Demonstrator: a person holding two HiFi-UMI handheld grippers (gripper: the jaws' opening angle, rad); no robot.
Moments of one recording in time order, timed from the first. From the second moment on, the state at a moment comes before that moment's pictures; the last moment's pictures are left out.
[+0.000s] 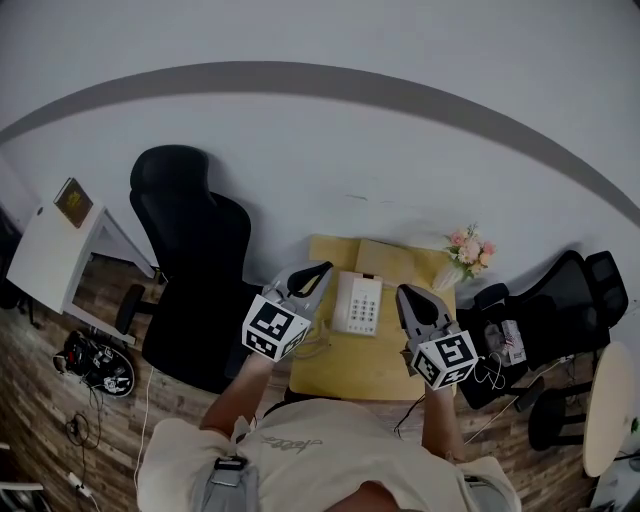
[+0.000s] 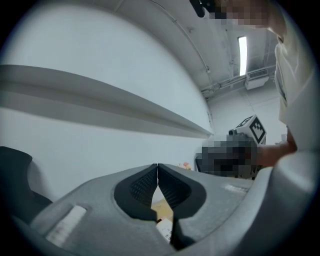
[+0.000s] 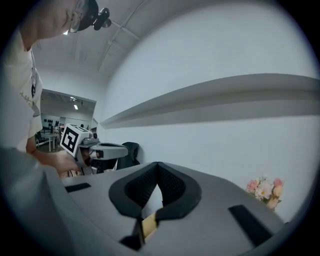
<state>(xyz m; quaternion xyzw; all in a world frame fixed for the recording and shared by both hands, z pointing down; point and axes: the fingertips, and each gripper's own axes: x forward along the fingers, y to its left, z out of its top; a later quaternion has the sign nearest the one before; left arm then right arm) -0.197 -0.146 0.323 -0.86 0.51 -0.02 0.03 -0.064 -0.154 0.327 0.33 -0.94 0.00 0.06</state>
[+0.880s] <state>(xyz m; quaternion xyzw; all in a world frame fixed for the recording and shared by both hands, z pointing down) -0.197 -0.159 0.342 -0.86 0.51 -0.02 0.01 -0.051 -0.169 0.349 0.35 -0.94 0.02 0.07</state>
